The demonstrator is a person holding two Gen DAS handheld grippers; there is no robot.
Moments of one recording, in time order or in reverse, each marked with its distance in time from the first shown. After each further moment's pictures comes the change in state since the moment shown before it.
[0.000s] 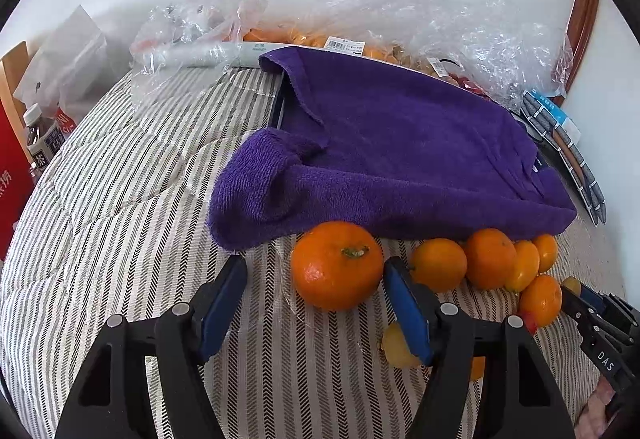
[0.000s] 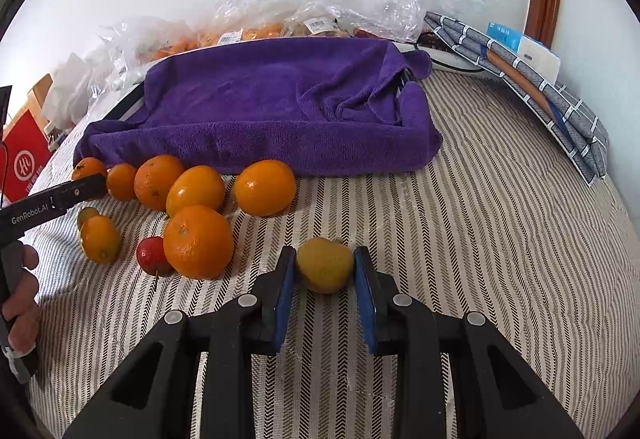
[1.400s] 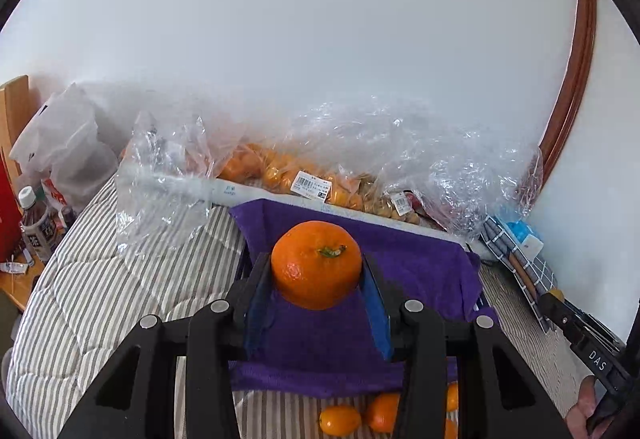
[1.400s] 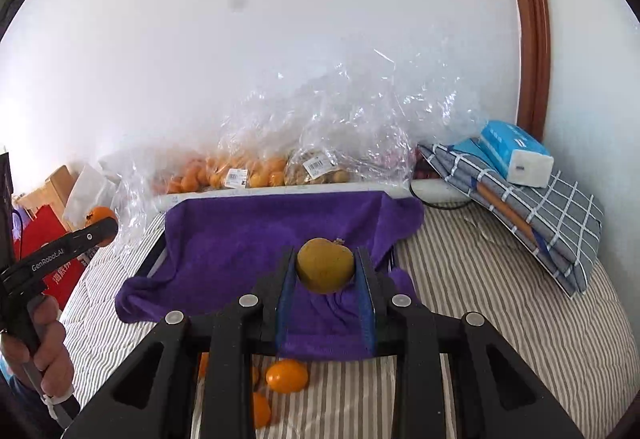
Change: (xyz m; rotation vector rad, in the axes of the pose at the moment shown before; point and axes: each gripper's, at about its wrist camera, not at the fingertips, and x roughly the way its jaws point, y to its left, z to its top) left arm -0.056 -0.021 0.099 -0.096 -0.275 -0.094; right arm -0.056 -0.017 0.114 0.079 -0.269 0.063
